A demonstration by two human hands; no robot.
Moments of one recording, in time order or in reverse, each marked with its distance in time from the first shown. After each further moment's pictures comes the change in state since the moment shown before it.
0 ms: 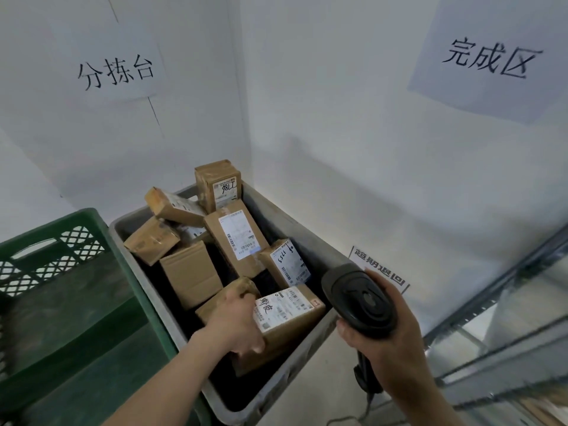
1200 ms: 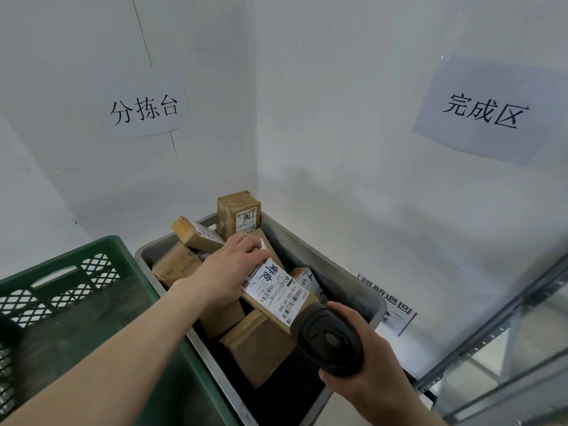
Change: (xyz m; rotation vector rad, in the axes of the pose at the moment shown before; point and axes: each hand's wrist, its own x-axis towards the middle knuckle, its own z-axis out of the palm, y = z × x) left_hand 0.004 -0.078 -0.136 0.198 0.568 0.589; right_hand -0.012 -0.036 0.072 -0.333 -0.313 -0.134
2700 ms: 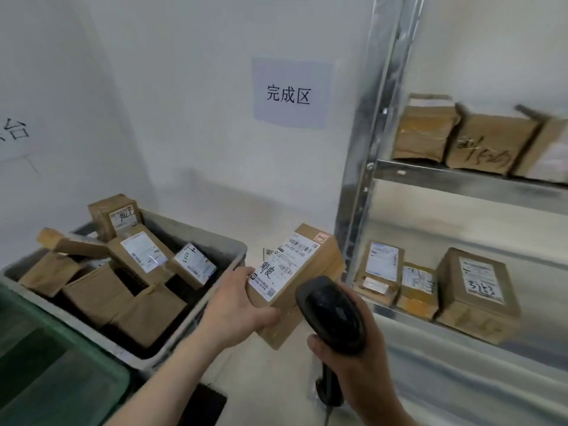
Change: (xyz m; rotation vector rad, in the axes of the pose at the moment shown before) left_hand -0.077 0.343 0.029 -0.721 -0.048 -0.225; right_hand -0.266 0.037 -0.110 0.334 0.639 0.065
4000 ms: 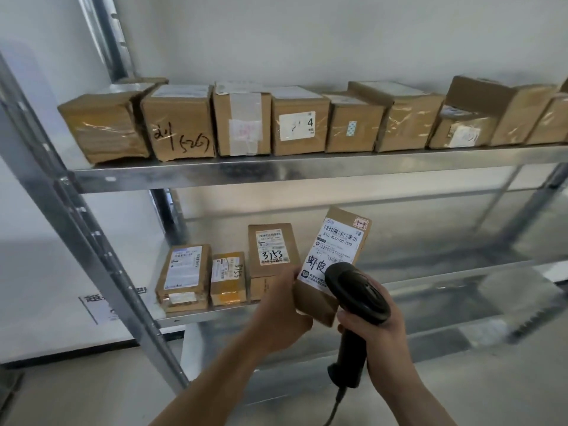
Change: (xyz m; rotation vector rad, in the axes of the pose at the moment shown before) left_hand -0.033 0.275 0.302 -0.221 -0.720 0.531; right_hand -0.062 0.026 -0.321 0.216 0.757 0.181
